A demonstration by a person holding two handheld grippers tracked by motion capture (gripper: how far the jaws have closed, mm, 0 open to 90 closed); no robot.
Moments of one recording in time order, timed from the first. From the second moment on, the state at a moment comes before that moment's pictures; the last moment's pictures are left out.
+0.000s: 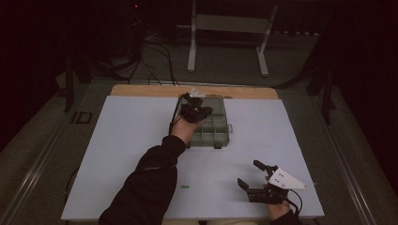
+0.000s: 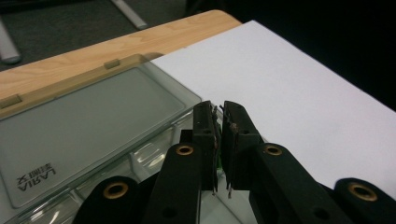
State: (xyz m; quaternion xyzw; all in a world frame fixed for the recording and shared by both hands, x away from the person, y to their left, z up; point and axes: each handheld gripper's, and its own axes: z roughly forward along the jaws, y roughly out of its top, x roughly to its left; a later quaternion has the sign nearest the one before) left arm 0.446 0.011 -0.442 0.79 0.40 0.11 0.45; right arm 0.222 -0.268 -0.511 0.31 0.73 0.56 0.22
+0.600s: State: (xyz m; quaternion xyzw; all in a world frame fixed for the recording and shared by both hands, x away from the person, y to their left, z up) left arm 0.457 0.005 -0.481 0.78 0.45 0.09 0.43; right arm 0.222 -0.268 -0.512 0.32 0.73 0.56 0.22
